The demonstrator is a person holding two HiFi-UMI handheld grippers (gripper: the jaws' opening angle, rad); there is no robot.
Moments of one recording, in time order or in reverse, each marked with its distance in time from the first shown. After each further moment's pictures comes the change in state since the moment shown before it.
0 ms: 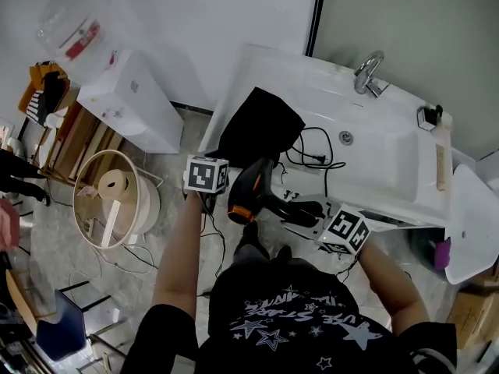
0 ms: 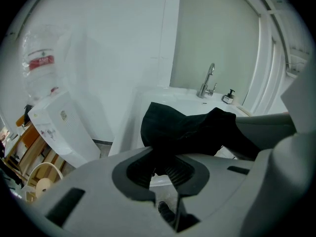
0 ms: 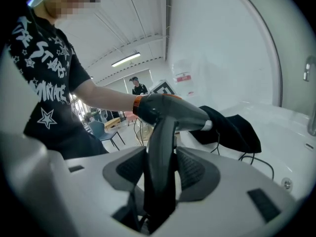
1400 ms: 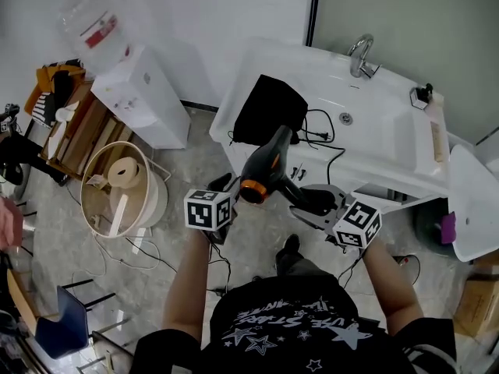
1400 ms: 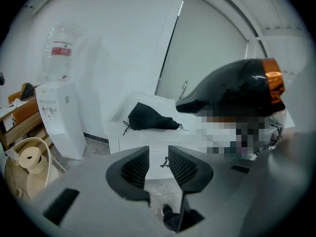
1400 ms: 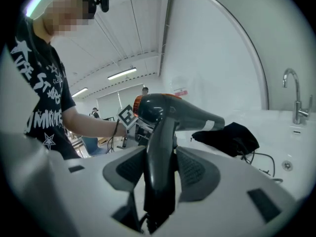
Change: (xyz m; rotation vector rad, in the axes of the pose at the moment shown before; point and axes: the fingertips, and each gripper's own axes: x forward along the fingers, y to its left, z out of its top) left arm -0.129 -0.080 -0.105 -0.103 -0.146 -0.153; right arm -0.029 0.088 0.014 0.053 -0.197 -0.099
